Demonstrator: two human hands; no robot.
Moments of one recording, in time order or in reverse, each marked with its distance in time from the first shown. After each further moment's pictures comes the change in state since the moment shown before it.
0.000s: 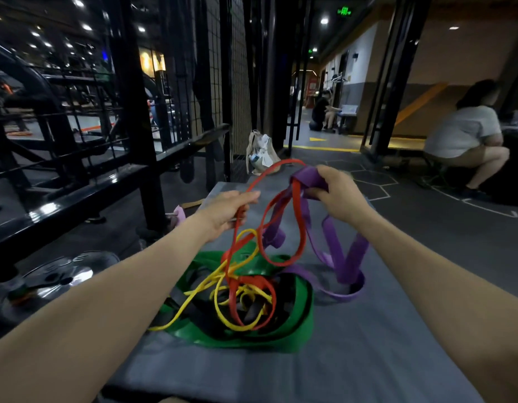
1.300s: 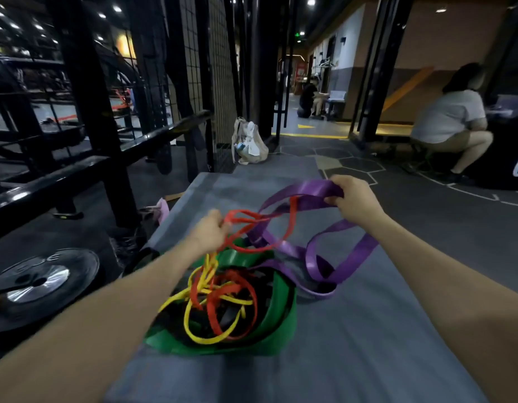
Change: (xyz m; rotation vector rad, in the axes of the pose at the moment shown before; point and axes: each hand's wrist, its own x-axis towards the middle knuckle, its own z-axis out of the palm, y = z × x) left_hand 0.050 -0.079 0.011 0.908 0.156 0.092; right_hand -0.003 0.093 -0.005 -0.183 -0.018 0.170
